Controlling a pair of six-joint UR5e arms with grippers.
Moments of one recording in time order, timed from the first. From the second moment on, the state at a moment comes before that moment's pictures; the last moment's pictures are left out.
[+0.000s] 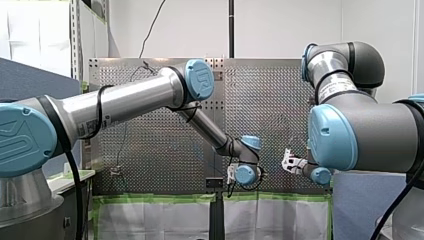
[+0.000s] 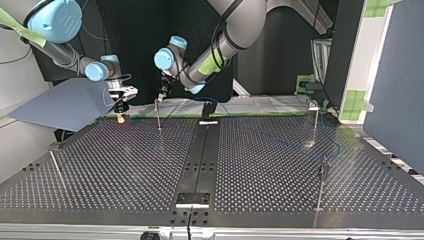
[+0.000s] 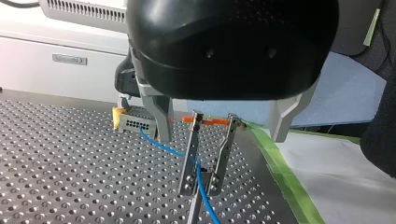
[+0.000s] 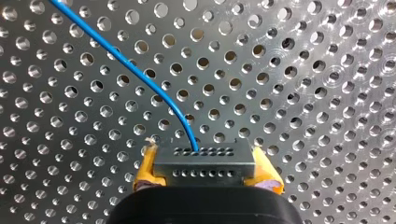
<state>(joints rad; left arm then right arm) -0.83 -2.79 -1.00 -2.69 -1.94 -1.59 1.64 -0.54 1.53 -1.03 1.16 1.80</state>
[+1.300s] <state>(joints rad) -0.81 -2.53 -1.27 -2.49 -1.95 -1.76 1.61 -0.53 1.53 -1.01 1.17 1.80</state>
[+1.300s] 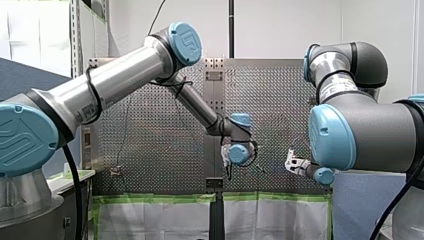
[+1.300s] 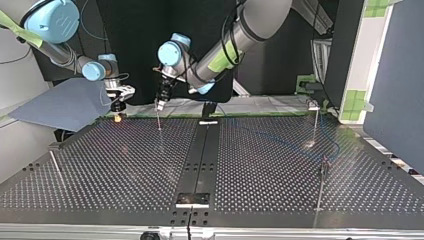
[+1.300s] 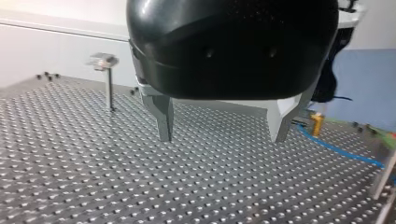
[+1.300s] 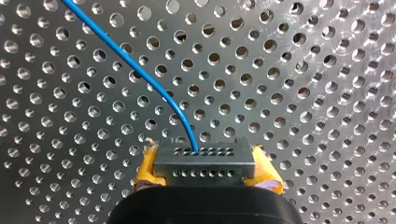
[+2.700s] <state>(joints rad) -0.74 -2.12 -1.67 -2.43 -1.88 -1.81 1.62 -0.53 1.53 -1.01 1.16 1.80</state>
